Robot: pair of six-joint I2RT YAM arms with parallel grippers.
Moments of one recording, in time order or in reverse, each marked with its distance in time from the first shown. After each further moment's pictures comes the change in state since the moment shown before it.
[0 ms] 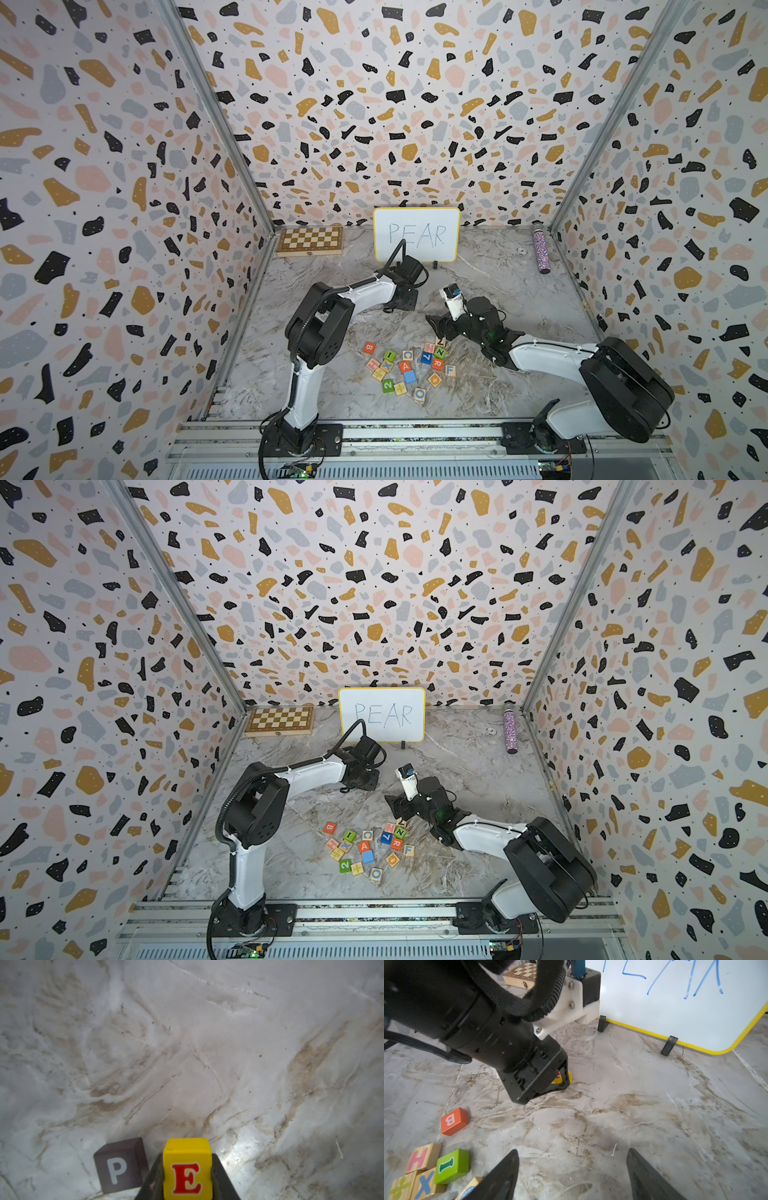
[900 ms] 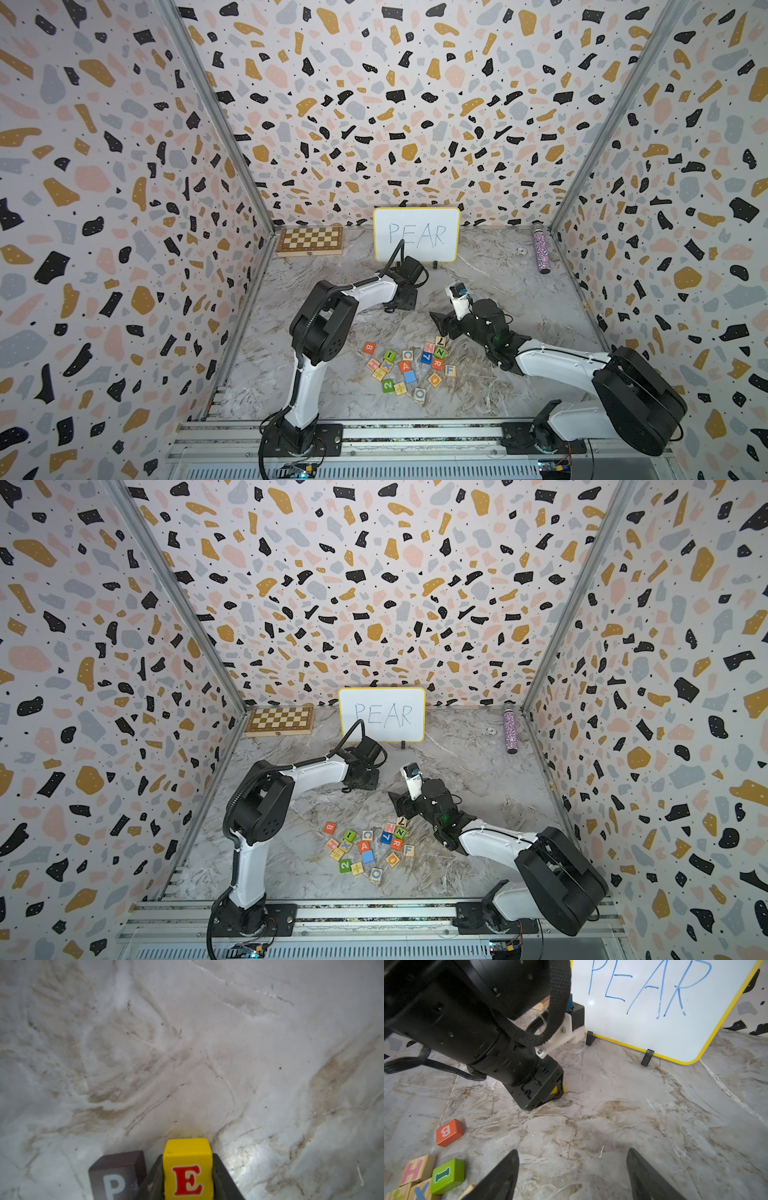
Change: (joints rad) left arm 0.006 0.035 0.017 0.012 -0.021 -0.032; right arm 0.002 -0.063 -0.023 0.017 0.068 0.000
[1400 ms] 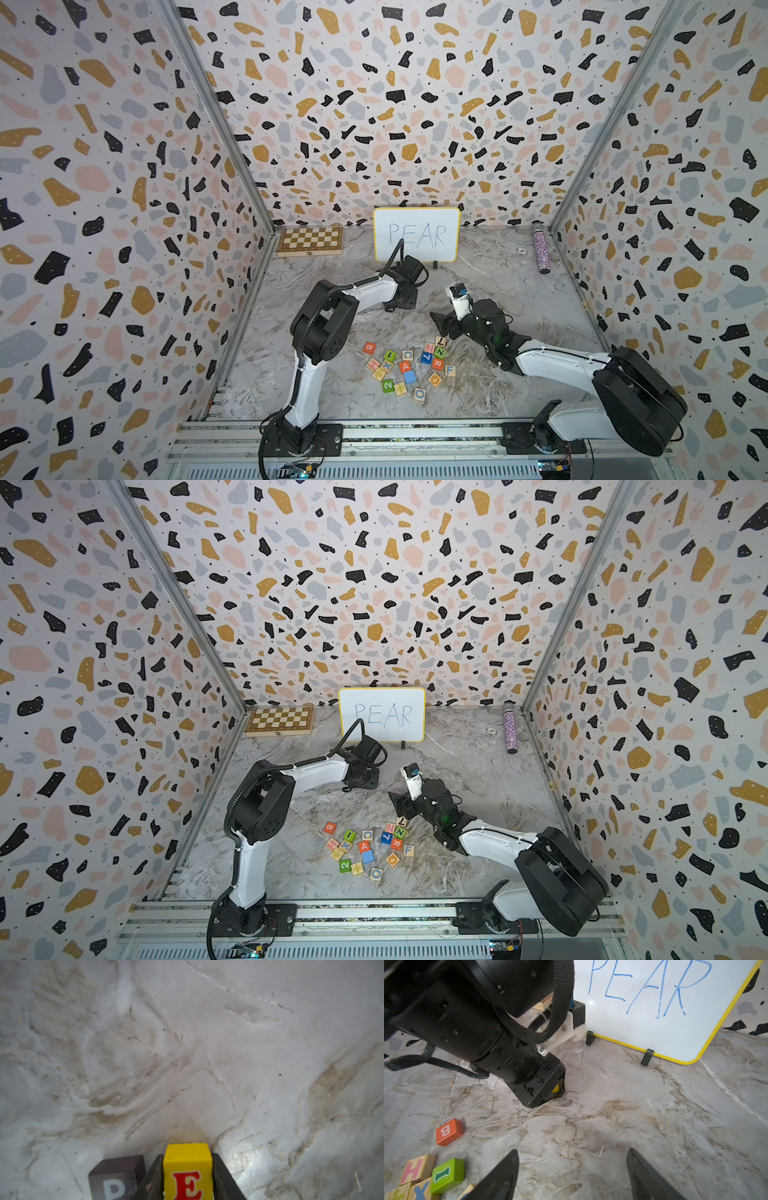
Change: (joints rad) left arm 0.003 0.005 0.011 0.001 0.002 -0.016; right arm 0.000 0.000 -0.002 0.000 0.001 -0.002
